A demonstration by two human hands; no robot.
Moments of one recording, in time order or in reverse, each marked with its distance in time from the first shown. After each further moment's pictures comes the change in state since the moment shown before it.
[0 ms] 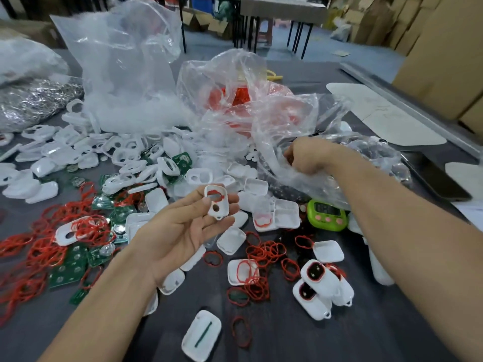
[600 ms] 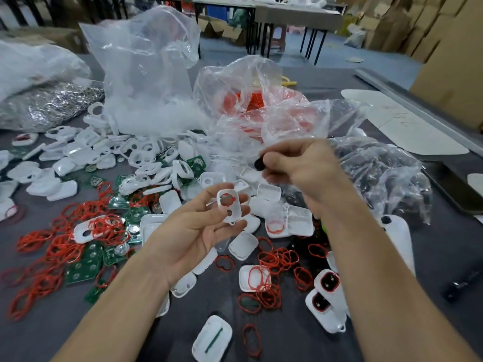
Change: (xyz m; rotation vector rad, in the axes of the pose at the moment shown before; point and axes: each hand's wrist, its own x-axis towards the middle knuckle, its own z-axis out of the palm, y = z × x) left_hand 0.001 -0.001 0.000 0.017 -0.022 0.064; right_hand -0.080 -0.070 0.009 1.442 0.300 -0.121
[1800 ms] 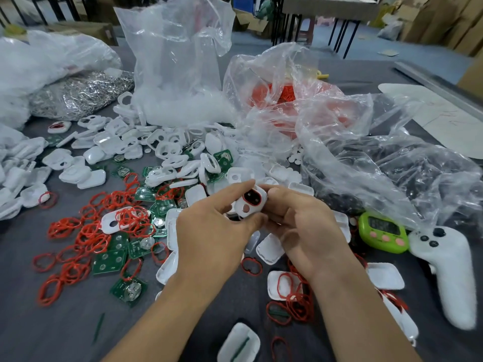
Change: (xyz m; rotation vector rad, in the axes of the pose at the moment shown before) left_hand -0.009 -0.016 0.011 1.051 0.614 0.637; right_hand -0.040 0.056 0.058 0.490 -0.160 0.278
